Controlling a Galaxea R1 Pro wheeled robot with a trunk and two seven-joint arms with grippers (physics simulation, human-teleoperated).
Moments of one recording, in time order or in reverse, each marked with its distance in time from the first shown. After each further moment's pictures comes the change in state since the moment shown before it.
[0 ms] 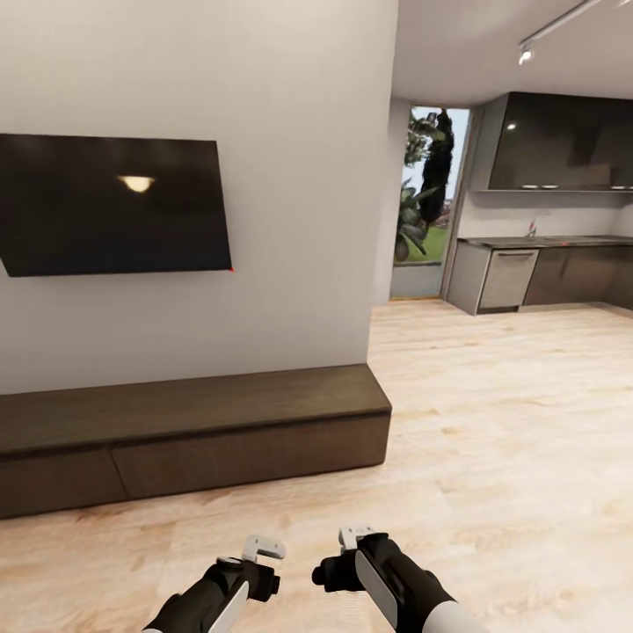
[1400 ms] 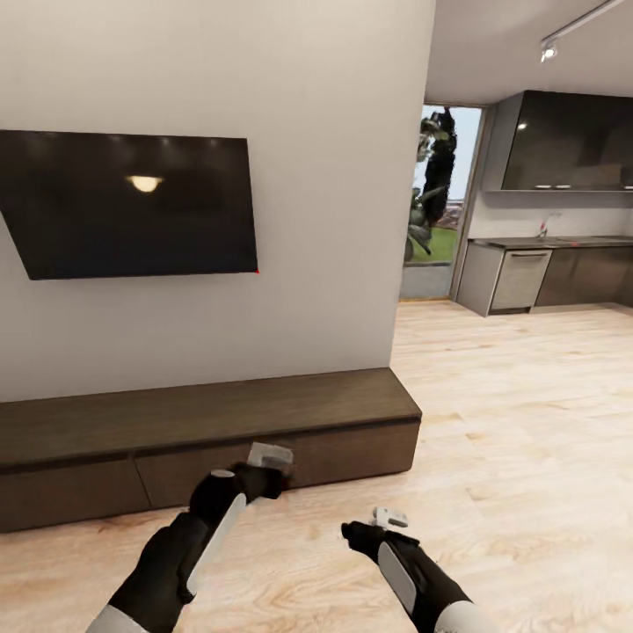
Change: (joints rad) left arm 0.026 0.060 0.057 -0.750 0.006 0.367 0.023; right arm 0.004 -0.014 -0.299 0.031 0.004 -0.333 -0.074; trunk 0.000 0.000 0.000
